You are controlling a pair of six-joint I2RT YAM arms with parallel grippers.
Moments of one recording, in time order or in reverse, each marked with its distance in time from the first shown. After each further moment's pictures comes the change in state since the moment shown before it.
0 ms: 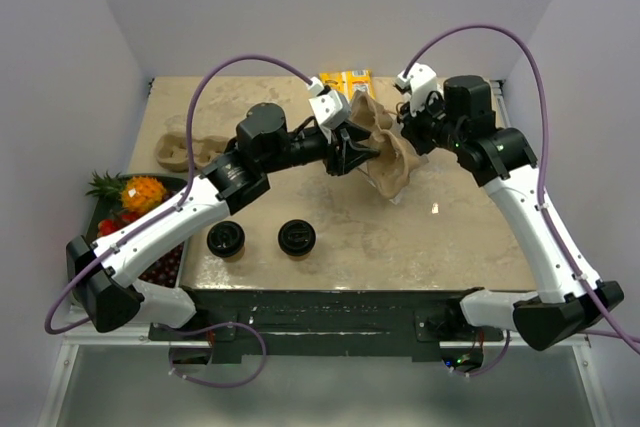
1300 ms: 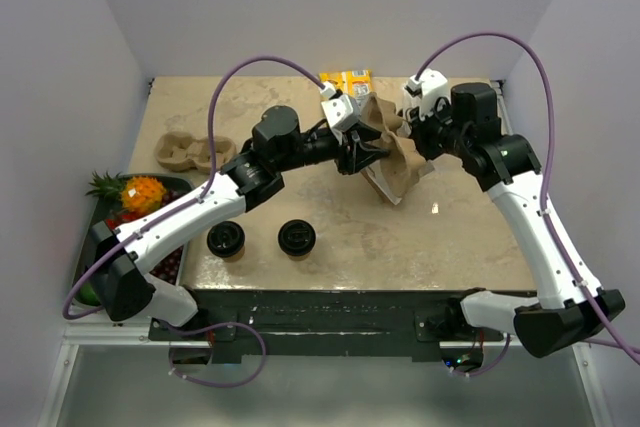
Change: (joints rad) left arm 0.001 0.086 -0.036 0.170 0.040 0.002; right arm -0.049 -0.040 -0.076 0.000 -0.004 0.071
